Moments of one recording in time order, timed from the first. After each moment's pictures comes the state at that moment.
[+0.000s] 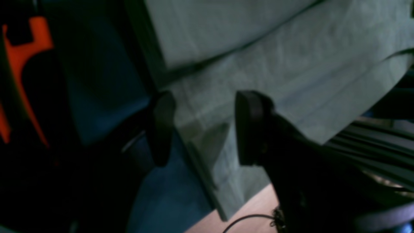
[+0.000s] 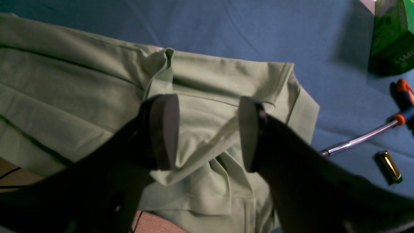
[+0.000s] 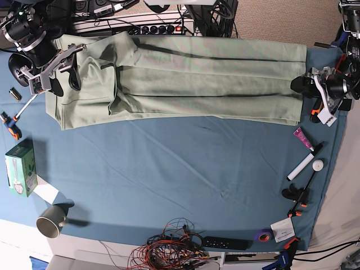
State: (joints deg) left arm 7.7 -36.0 -12.5 80.0 -63.7 -38.5 71.7; right arm -30.2 14.1 43.6 127.4 40.0 40.0 -56.8
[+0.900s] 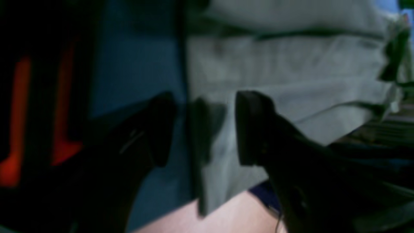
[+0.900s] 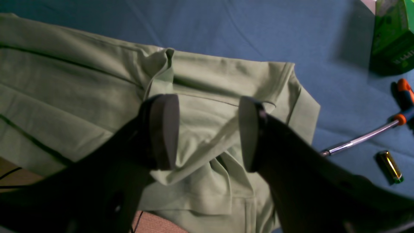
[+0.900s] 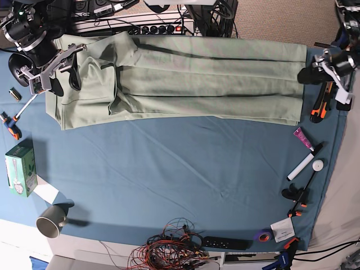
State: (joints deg) left arm 19.3 -27.0 -28.6 80.4 -68.3 -35.4 65.6; right arm -30.2 14.0 43.6 127.4 40.0 40.0 -56.8
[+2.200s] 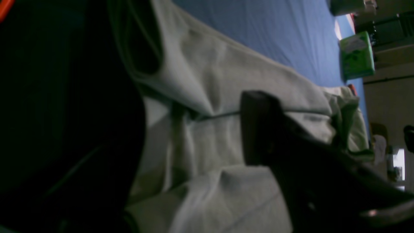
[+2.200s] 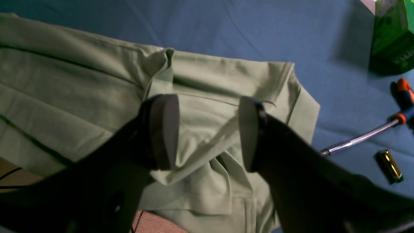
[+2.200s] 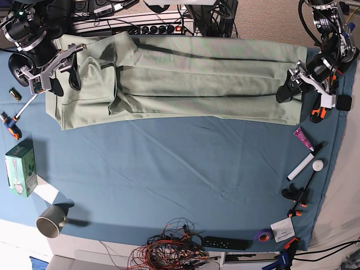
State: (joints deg) left arm 15.6 -13.5 -29.0 80.8 -62.4 -33.5 53.7; right arm -30.2 14.0 43.6 127.4 40.0 40.0 -56.8
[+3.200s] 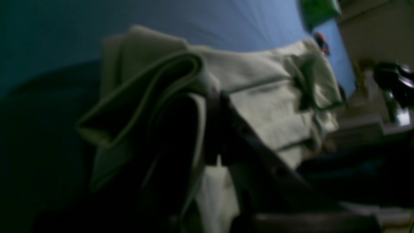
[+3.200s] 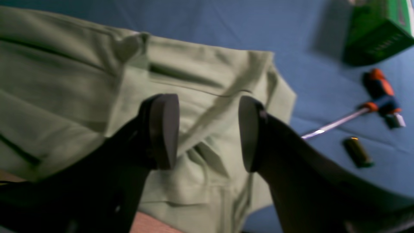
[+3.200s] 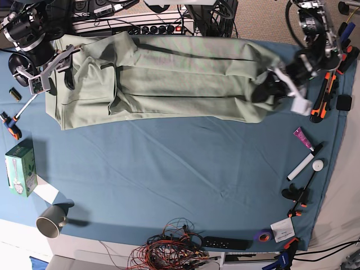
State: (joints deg) left arm 15.8 -7.9 -20.4 96.4 -62.9 -41.8 60.6; right arm -30.2 14.0 43.6 127.4 30.3 38.6 -54.3
